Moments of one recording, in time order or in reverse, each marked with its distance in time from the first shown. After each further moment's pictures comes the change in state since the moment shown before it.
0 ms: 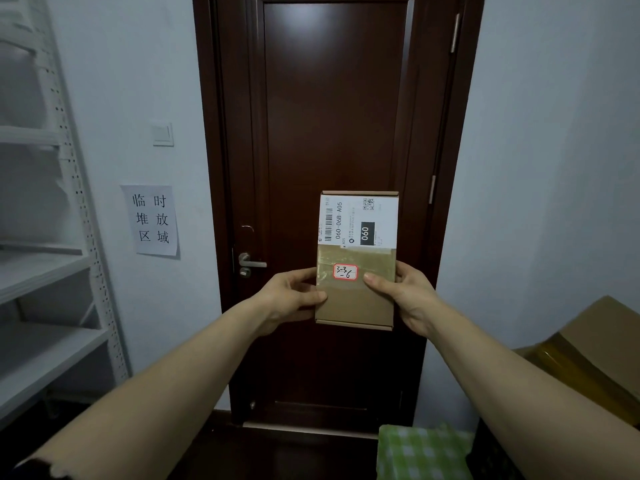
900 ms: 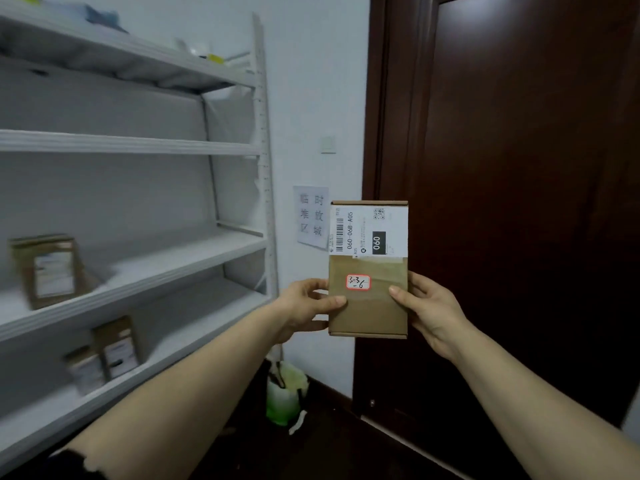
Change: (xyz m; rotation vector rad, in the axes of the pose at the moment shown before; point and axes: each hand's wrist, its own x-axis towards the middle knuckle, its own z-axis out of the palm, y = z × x) left_hand -0.111 -0.020 -0.136 -0.003 0.464 -0.098; right_hand 0.011 0.054 0.158 0.099 -0.395 0.093
